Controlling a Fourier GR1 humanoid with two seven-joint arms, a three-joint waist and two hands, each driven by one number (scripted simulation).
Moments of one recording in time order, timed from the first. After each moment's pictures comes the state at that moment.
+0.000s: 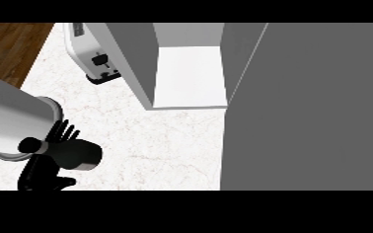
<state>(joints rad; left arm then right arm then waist) -0.16 0.27 0.47 -0.61 0.18 -0.72 -0.46 0.35 -0.12 0.19 -2.42 -0.25 0.23 0.23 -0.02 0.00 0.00</state>
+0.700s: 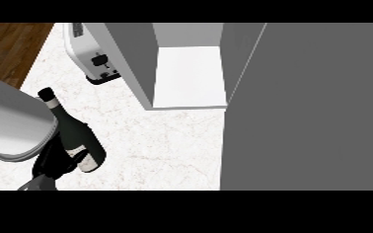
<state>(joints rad) -0.29 0.28 0.45 -0.44 0.20 -0.77 -0.49 0.35 -0.12 0.19 -2.41 -0.25 0.24 0.22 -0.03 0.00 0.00</state>
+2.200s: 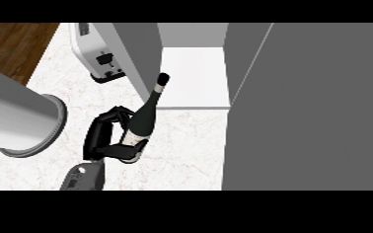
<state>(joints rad) -0.19 0.02 0.14 -0.98 -0.10 -0.05 -0.57 0.39 -0.12 0.18 -2.42 -0.24 0.24 0.22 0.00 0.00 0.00</state>
